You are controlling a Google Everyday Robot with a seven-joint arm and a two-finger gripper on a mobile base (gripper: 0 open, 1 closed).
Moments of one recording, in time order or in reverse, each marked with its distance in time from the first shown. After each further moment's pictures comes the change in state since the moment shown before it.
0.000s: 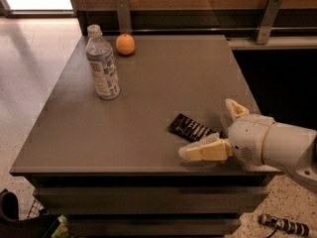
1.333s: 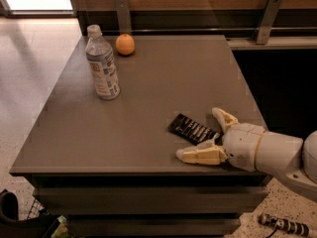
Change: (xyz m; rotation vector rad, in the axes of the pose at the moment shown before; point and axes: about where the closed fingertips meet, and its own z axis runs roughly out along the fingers) arm 0.031 0.007 0.021 -0.089 -0.033 0.005
